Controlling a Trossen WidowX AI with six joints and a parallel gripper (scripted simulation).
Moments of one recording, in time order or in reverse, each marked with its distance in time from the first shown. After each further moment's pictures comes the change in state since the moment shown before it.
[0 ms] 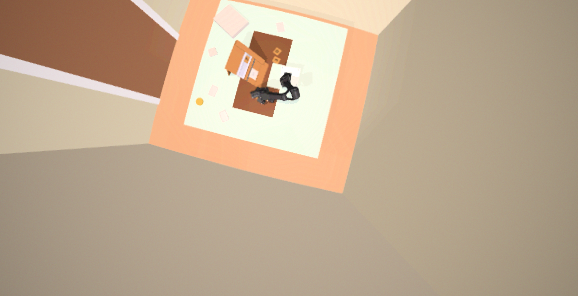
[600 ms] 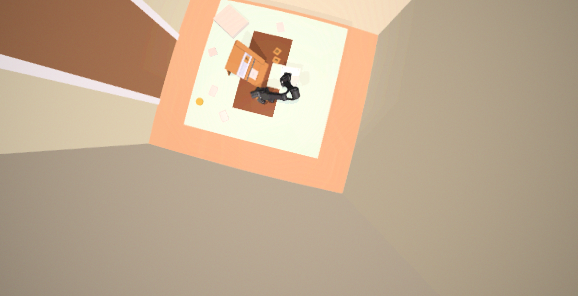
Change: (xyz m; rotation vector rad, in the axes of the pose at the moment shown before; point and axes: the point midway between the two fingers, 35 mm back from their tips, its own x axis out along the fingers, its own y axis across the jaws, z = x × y) arm -0.001 0.001 -0.001 0.006 0.003 0.000
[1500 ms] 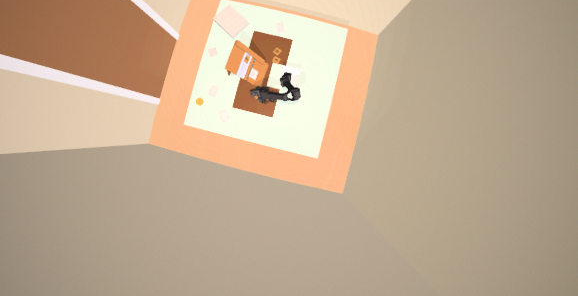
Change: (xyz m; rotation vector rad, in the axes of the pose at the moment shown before) arm -0.016 0.000 -0.005 0.003 0.007 -0.005
